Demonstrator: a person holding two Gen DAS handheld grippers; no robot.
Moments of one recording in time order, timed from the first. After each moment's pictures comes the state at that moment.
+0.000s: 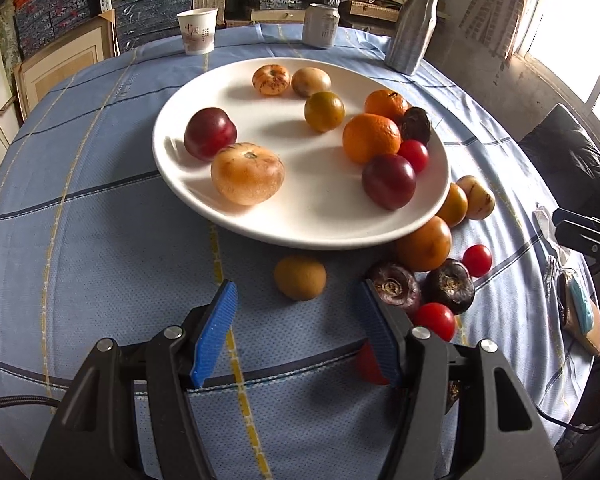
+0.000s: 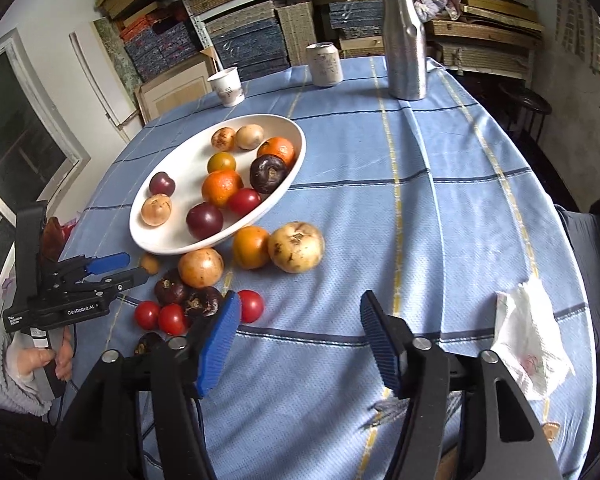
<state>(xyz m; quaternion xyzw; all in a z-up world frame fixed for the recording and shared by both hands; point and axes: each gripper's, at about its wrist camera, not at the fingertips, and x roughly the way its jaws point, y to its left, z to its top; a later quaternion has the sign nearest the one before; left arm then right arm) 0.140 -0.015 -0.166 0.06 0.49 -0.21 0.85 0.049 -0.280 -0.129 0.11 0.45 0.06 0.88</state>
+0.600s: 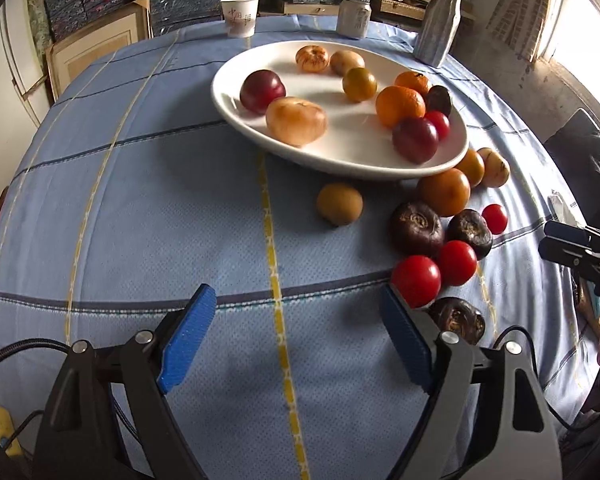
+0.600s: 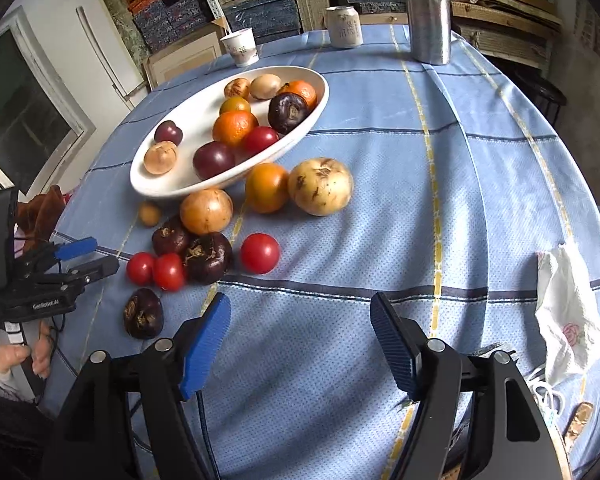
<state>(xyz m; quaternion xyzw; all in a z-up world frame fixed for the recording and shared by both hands) 0.098 0.017 -0.169 0.06 0.50 -0.15 0.85 0.045 -0.259 -0.164 0.10 0.49 0.08 0.86</state>
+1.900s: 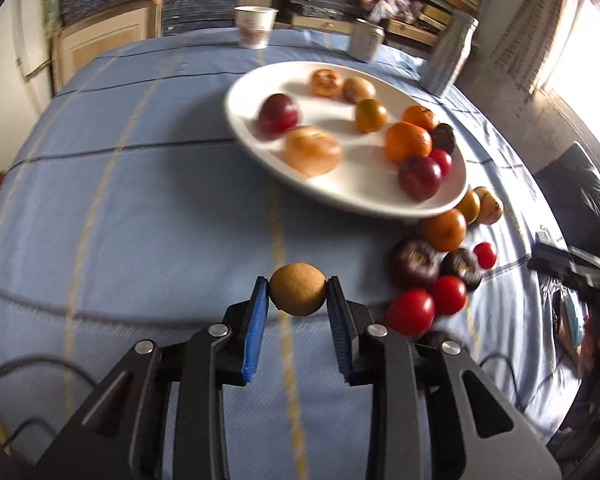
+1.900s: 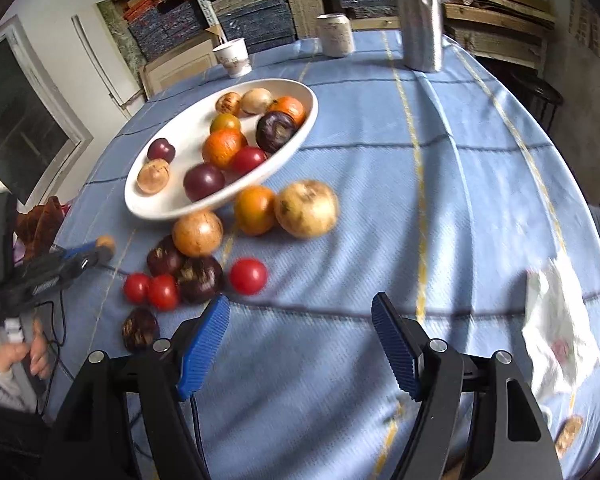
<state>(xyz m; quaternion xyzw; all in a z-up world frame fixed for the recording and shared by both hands) 0.105 0.039 -0.155 0.01 0.49 -0.15 0.86 0.067 -0.266 -0.157 0.10 0.48 0.09 0.87</state>
